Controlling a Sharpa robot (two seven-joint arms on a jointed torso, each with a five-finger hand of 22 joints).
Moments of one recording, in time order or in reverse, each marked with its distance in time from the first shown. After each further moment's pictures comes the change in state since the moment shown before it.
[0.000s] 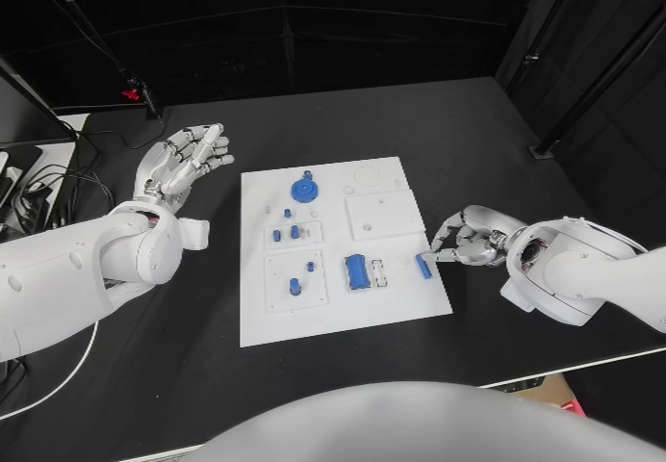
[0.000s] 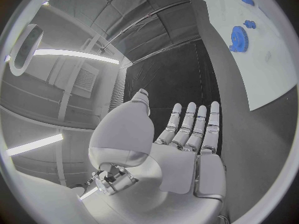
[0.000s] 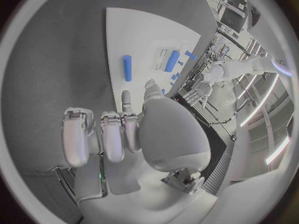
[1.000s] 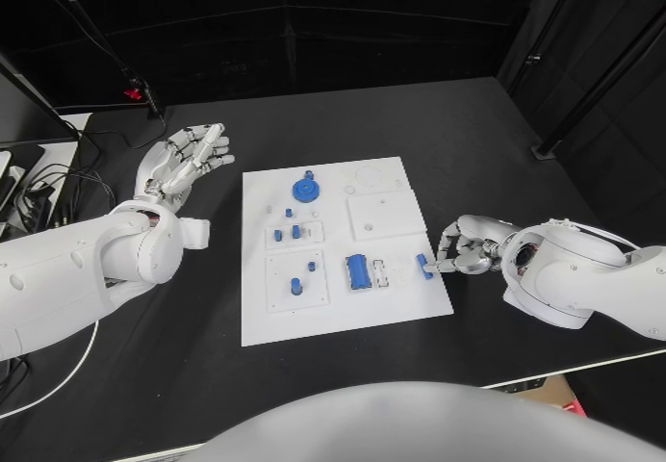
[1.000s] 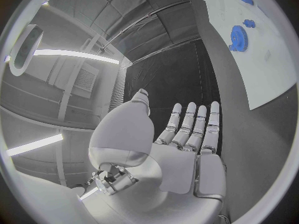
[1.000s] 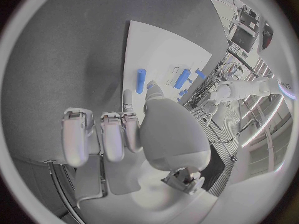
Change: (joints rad) left arm 0.000 -0.001 0.000 -0.002 0.000 0.000 0.000; left_hand 0.000 0.000 -0.003 0.003 0.000 0.000 0.000 0.000 -0.001 0.000 0.000 0.000 0.000 0.000 0.000 0.000 -0.001 0.000 0.000 0.000 0.000 0.000; right arm 0.000 0.033 -0.012 -0.005 -0.168 0.103 -0.130; right_hand -0.026 0.005 0.000 0.000 -0.020 -0.012 -0.004 0.189 0.052 0.000 0.007 0.000 0.000 0.000 0.007 0.000 0.001 0.000 0.000 0.007 0.000 0.000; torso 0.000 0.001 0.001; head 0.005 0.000
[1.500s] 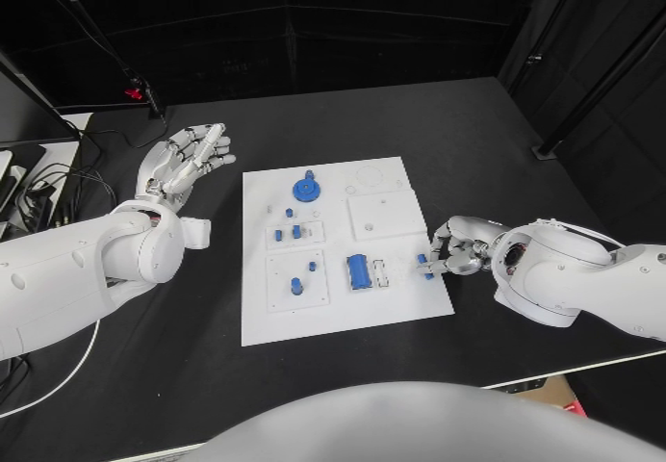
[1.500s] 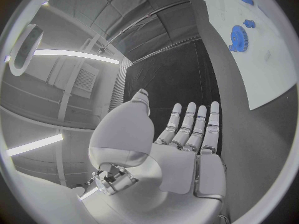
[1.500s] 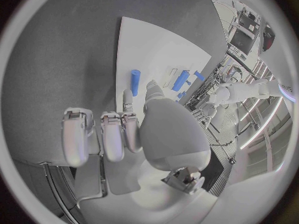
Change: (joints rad) left arm 0.000 0.001 0.000 0.000 0.000 0.000 0.000; left_hand 0.000 0.000 0.000 0.000 0.004 0.000 0.000 0.000 0.000 0.000 0.000 0.000 -0.001 0.000 0.000 0.000 -0.001 0.000 0.000 0.000 0.000 0.000; right arm 0.000 0.044 0.000 -0.017 -0.008 0.016 -0.016; right_hand -0.005 0.005 0.000 0.000 -0.006 0.004 -0.004 0.012 0.000 0.000 0.000 0.000 0.000 0.000 0.000 0.000 0.000 0.000 0.000 0.000 0.000 0.000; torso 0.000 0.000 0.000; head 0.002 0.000
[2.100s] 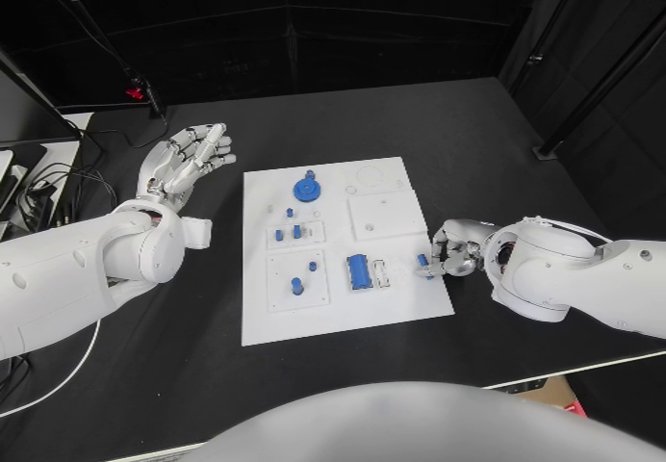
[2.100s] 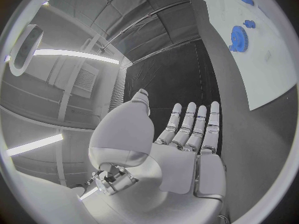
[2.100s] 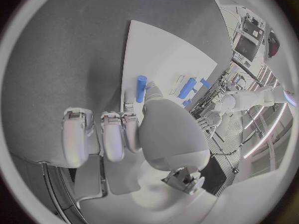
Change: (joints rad) left arm 0.000 0.000 0.000 0.000 0.000 0.000 0.000; left_hand 0.000 0.000 0.000 0.000 0.000 0.000 0.000 0.000 -0.001 0.000 0.000 0.000 0.000 0.000 0.000 0.000 -0.001 0.000 0.000 0.000 0.000 0.000; right arm 0.001 0.048 0.004 -0.036 -0.028 0.079 -0.060; right_hand 0.005 0.019 0.000 0.000 -0.005 0.005 0.001 0.023 0.005 0.000 0.000 0.000 0.000 0.000 0.000 0.000 0.000 0.000 0.000 0.000 0.000 0.000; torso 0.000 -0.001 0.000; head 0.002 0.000
